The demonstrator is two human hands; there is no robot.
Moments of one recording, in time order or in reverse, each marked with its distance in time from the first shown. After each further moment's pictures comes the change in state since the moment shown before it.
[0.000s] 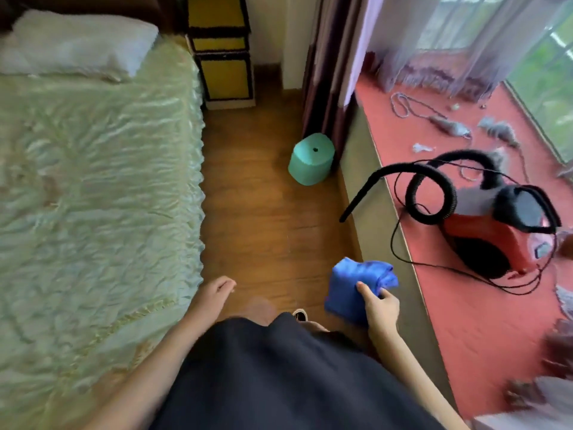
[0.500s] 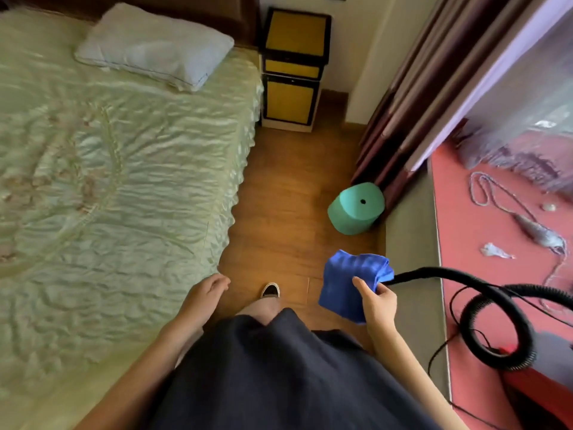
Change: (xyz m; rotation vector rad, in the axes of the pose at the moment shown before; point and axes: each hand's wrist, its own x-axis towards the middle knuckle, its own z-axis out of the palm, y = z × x) left_hand 0.173 0.079 -0.105 -0.142 0.205 -0.091; right_hand 0.149 -0.189 0.202 -0.171 -0.273 -0.085
